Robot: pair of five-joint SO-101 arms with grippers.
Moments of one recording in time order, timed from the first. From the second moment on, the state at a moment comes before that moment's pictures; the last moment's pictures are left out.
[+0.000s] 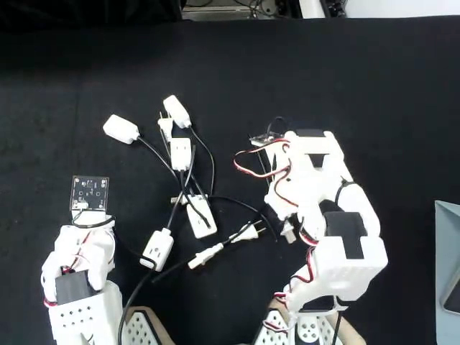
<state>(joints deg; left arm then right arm) -21.1 -102.9 95.7 66.3 -18.9 -1.1 12.2 27.5 78.2 28.4</state>
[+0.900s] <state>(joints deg) -10.0 -102.9 84.6 49.8 -6.2 -26.5 -42.7 31.3 85.8 20.2</state>
